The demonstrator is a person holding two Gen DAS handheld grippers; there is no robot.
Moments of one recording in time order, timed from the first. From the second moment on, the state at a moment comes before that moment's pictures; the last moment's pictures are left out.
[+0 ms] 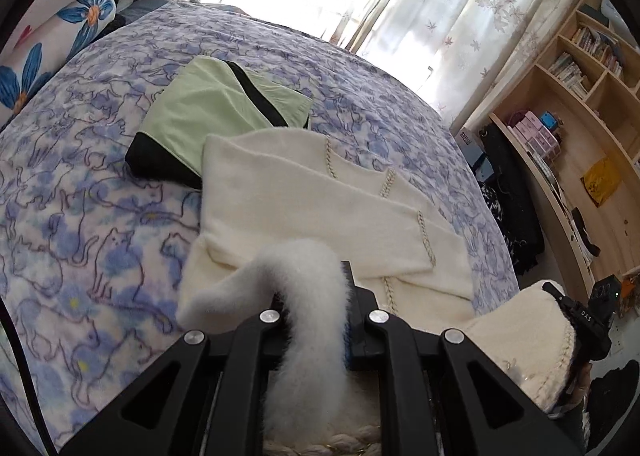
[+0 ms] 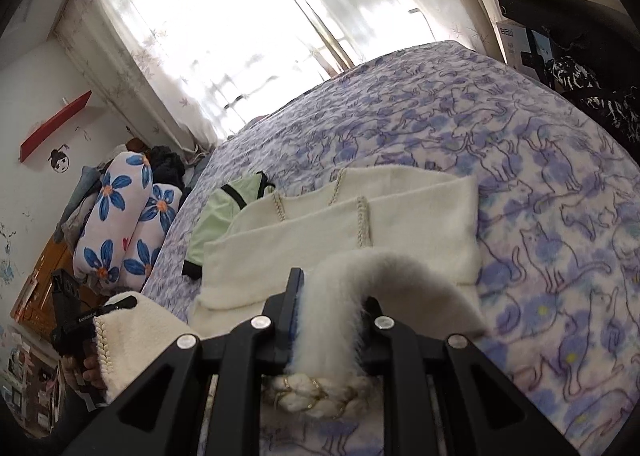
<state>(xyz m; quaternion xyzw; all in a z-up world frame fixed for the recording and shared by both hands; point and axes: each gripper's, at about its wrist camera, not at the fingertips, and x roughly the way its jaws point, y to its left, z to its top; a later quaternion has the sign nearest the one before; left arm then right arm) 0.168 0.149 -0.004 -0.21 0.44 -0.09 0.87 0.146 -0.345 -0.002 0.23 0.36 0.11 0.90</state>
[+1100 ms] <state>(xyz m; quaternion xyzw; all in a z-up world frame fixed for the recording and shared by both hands) 0.380 0.161 -0.110 -0.16 0.61 -0.02 0.77 0.332 -0.383 -0.095 0.31 0.43 0.09 0.84</state>
